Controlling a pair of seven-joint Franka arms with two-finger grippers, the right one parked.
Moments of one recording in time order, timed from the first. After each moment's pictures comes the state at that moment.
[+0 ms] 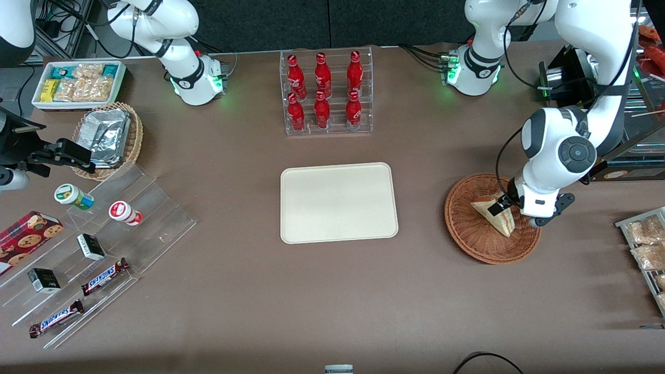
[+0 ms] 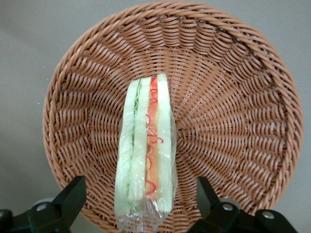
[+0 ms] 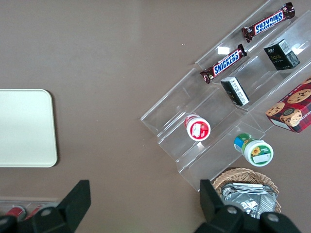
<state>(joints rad) -0.03 0.21 -0.05 -2.19 0.06 2.33 -0.74</state>
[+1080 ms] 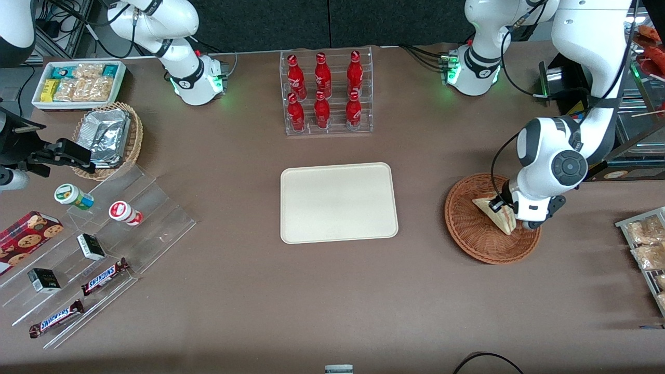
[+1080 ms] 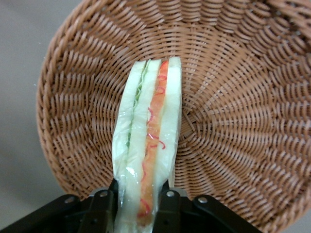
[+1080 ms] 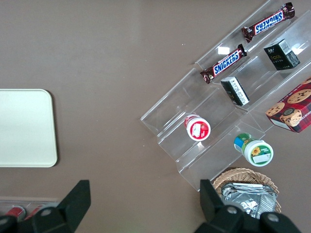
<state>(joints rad) -0.03 0.26 -0.05 -2.14 0.04 2.23 -0.75</state>
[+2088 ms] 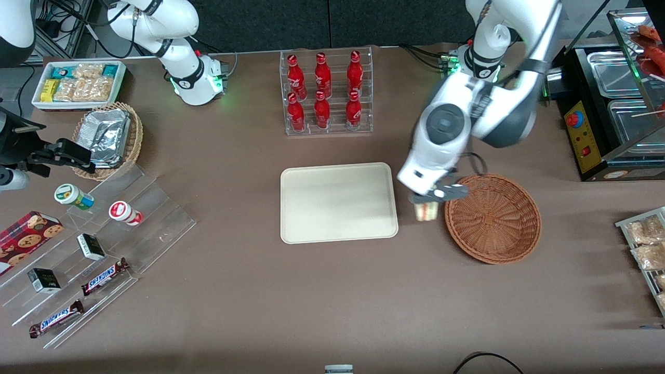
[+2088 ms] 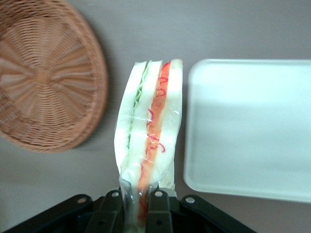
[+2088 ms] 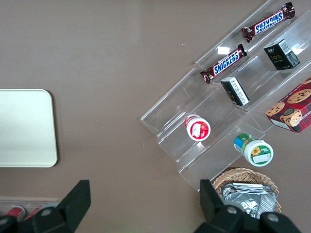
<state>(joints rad) -0.53 0.27 -0.07 -1.77 0.06 1.87 -0.66</state>
